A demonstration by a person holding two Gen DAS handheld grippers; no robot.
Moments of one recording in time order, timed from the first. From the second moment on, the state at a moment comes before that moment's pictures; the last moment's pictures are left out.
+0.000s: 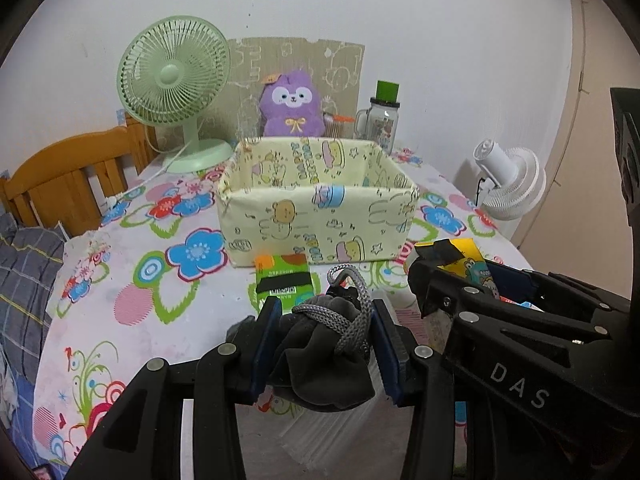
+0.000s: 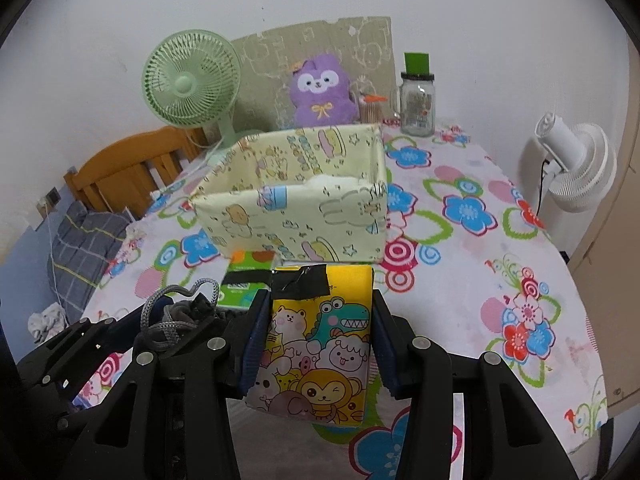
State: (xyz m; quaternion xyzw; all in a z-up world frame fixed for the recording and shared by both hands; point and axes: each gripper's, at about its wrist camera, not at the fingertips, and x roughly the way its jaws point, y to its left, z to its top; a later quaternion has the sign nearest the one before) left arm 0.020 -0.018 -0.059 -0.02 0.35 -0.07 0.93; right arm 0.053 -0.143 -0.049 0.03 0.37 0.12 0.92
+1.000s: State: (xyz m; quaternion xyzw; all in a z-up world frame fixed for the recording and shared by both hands) left arm 0.046 -0.011 0.007 -0.01 0.30 -0.08 0.95; right arm 0.083 -0.138 0.021 0.04 0.32 0.12 0.94
